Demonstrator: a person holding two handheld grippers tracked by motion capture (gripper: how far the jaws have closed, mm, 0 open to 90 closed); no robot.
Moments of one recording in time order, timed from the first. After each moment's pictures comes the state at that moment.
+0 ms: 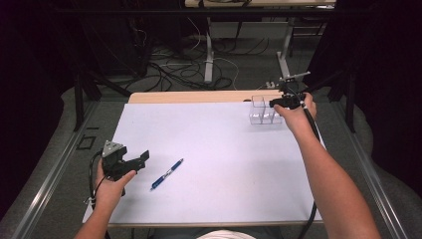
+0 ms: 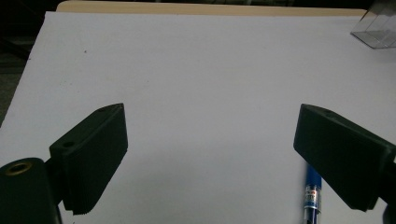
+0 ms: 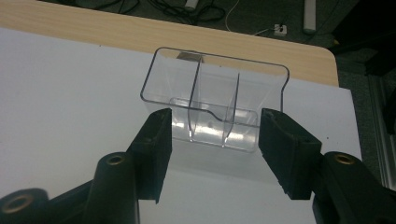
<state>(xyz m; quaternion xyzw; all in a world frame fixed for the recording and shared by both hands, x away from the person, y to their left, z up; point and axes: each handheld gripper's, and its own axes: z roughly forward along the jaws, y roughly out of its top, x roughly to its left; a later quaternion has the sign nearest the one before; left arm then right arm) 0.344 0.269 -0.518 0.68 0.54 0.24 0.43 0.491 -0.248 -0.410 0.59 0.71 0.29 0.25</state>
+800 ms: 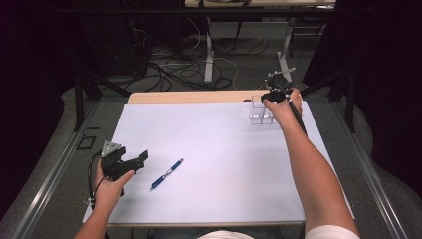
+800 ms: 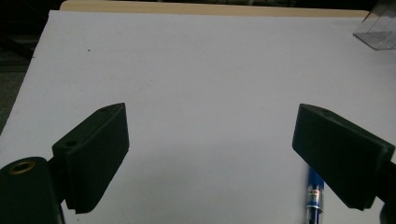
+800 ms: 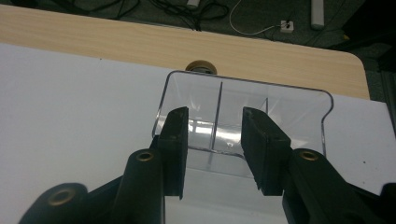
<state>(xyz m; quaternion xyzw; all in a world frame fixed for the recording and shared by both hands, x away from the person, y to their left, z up) 0.344 0.271 -0.518 0.68 0.54 0.23 0.43 0.531 -0.225 -0.426 0.60 0.70 0.29 0.24</state>
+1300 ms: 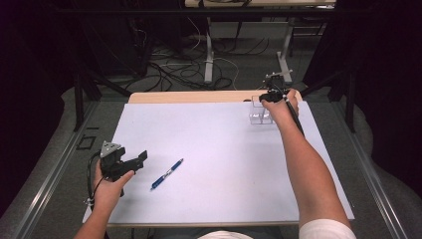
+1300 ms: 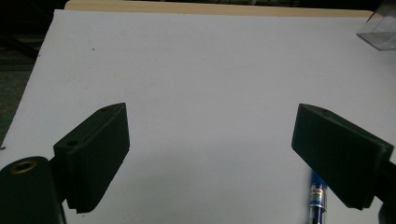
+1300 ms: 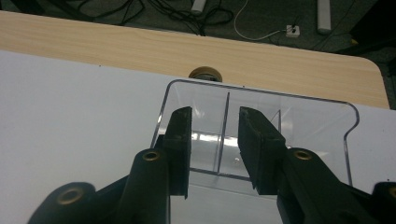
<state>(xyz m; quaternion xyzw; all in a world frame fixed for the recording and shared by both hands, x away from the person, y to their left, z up) 0.342 0.273 -0.518 0.68 0.55 0.24 0.43 0.545 -0.223 -0.442 0.60 0.70 0.30 0.24</state>
